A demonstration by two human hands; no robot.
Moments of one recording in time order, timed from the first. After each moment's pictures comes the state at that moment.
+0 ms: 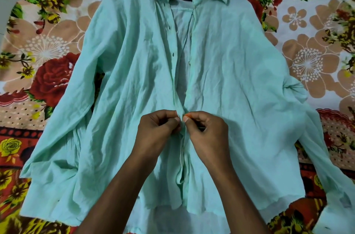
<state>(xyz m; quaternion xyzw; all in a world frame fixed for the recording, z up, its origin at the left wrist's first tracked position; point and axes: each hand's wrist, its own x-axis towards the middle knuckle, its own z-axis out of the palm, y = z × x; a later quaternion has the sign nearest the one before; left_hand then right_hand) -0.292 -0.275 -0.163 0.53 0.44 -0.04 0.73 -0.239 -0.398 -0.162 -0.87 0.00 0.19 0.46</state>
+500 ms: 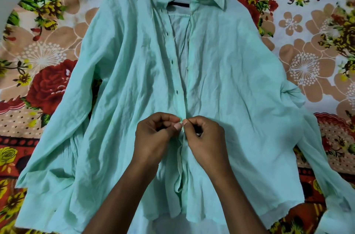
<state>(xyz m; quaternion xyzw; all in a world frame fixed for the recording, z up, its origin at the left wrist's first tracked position) -0.291 -0.278 -0.164 0.54 0.43 -0.01 0.72 -0.234 -0.400 -0.163 -0.88 -0.01 0.21 0.43</state>
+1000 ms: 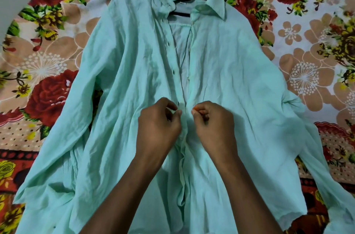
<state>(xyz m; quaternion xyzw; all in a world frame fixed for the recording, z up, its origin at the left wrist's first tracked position) -0.246 -0.261 -0.155 0.81 0.35 0.04 0.46 -0.185 -0.388 -0.165 -0.93 -0.10 0.12 0.34</state>
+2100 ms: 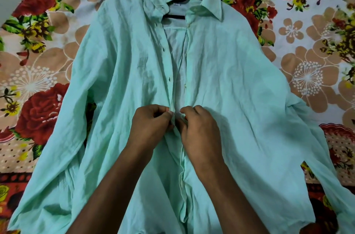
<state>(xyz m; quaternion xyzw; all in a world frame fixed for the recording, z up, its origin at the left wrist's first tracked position) -0.214 -0.231 -0.169 0.63 0.44 -0.07 0.63 -0.181 -0.351 -0.184 -0.96 -0.17 0.09 0.20</state>
